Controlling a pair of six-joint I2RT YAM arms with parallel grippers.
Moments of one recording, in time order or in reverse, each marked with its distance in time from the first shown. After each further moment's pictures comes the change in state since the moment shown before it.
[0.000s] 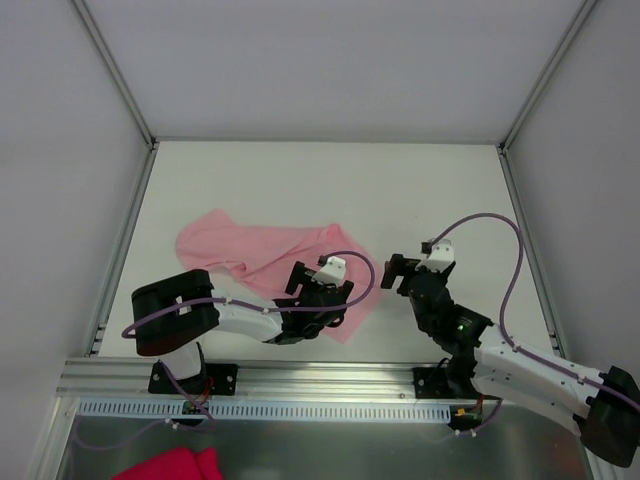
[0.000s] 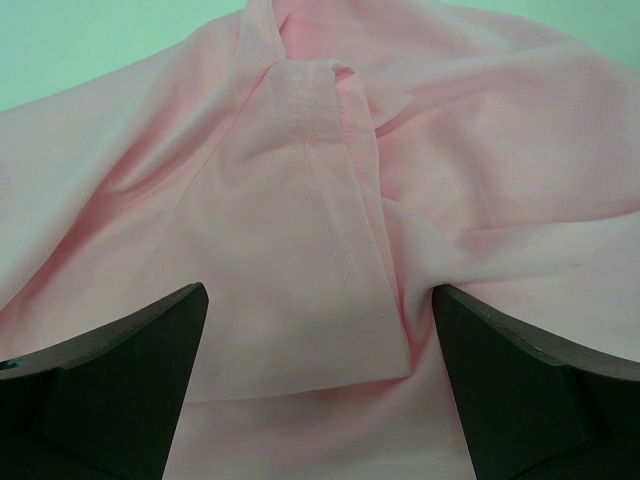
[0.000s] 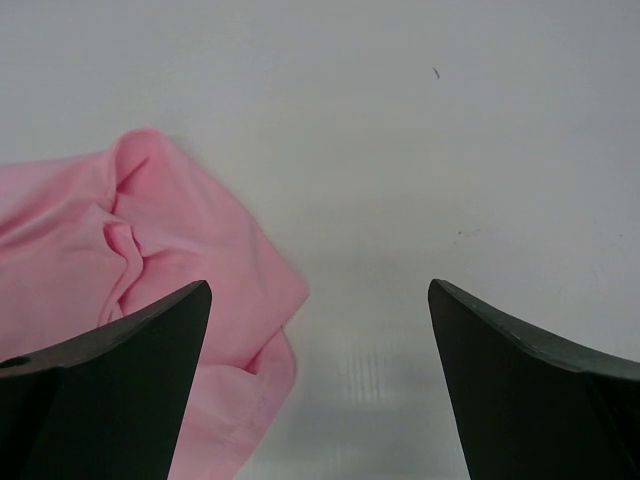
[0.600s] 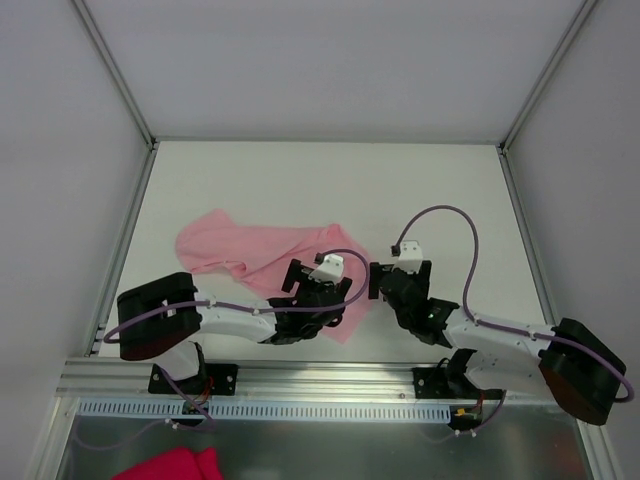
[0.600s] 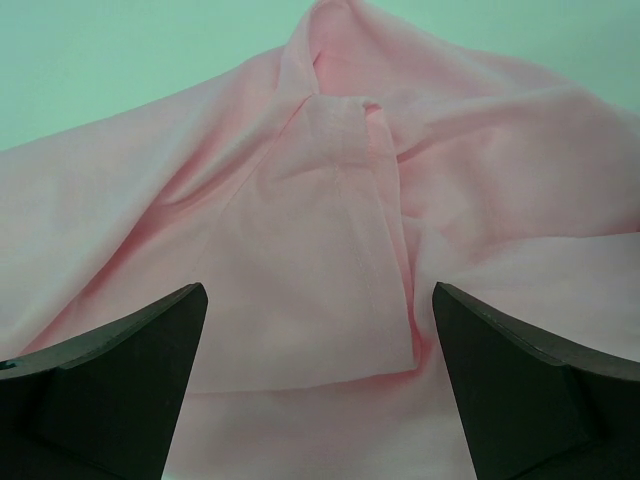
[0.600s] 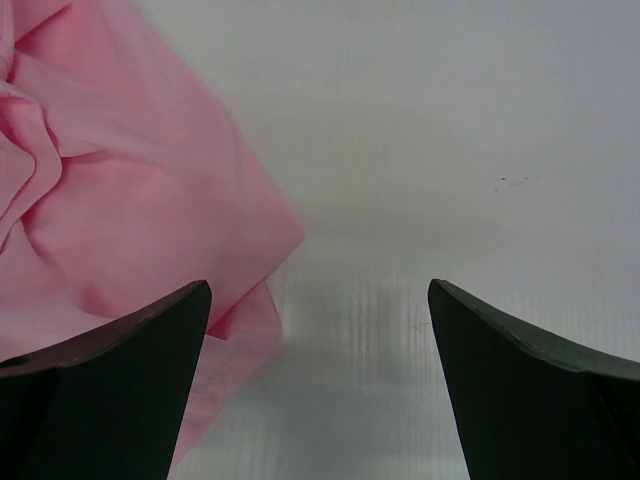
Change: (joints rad) left arm -0.011 -0.080 0.006 -0.074 -0.059 0.003; right arm 0.034 0.365 0.018 0.072 -0.037 -0.006
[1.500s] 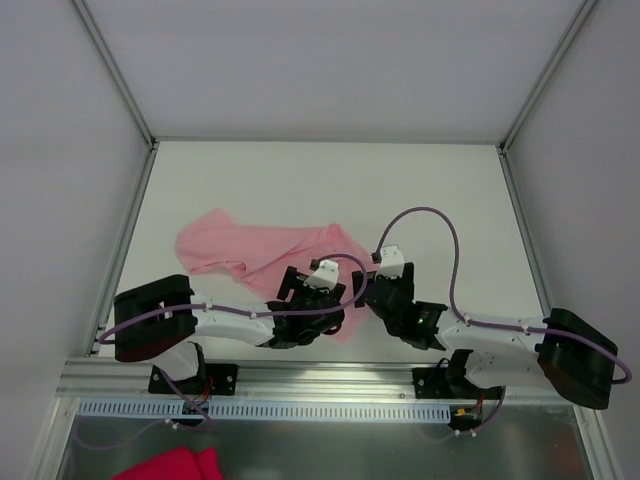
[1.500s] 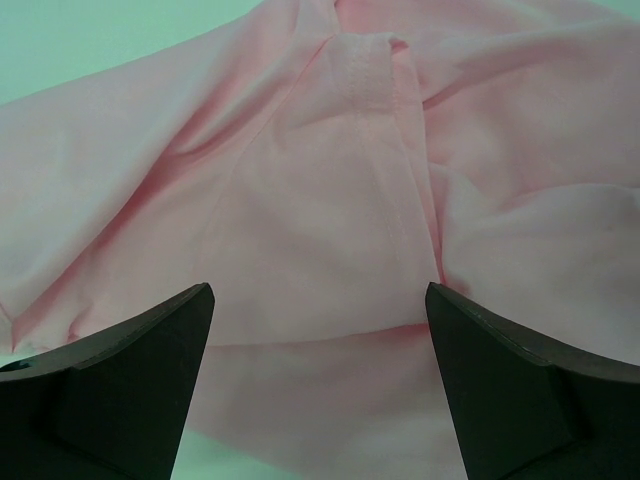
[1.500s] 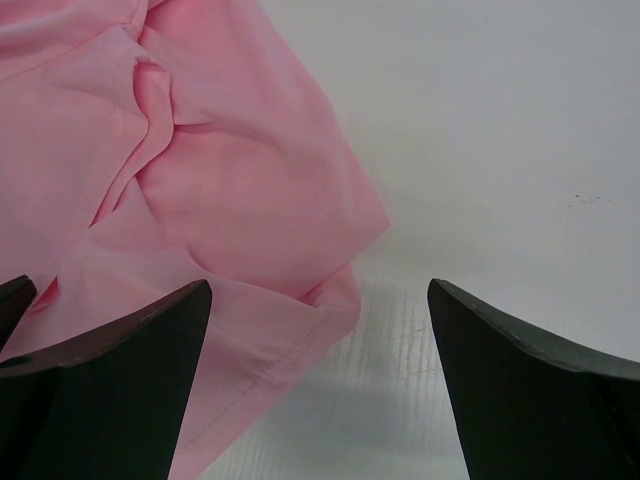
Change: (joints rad) left arm -0.034 -0.024 -0.006 -0.155 -0.032 -0.109; right arm 0.162 0.076 0.064 -0.004 0.037 0.003
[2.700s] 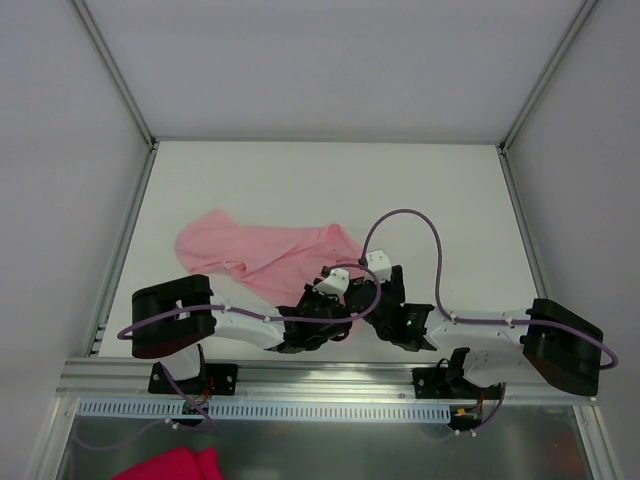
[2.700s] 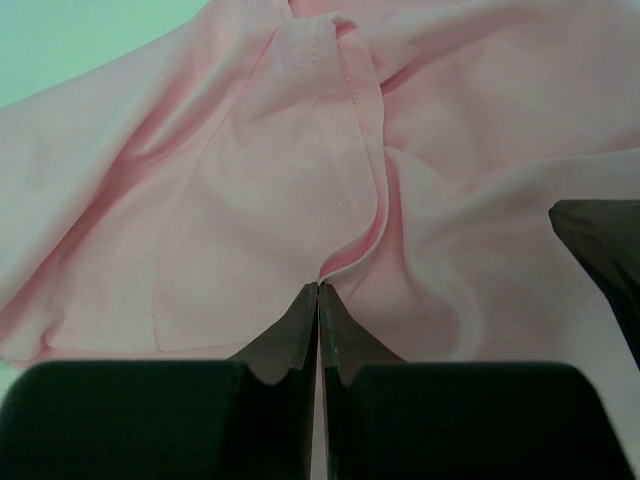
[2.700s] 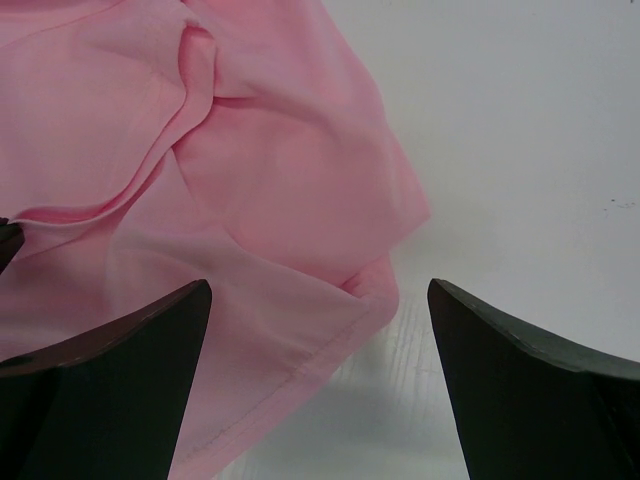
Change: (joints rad) left arm -0.042 0.095 0.026 0.057 -0.010 0.043; right arm 0.067 0.101 0.045 -0.006 0.029 0.002
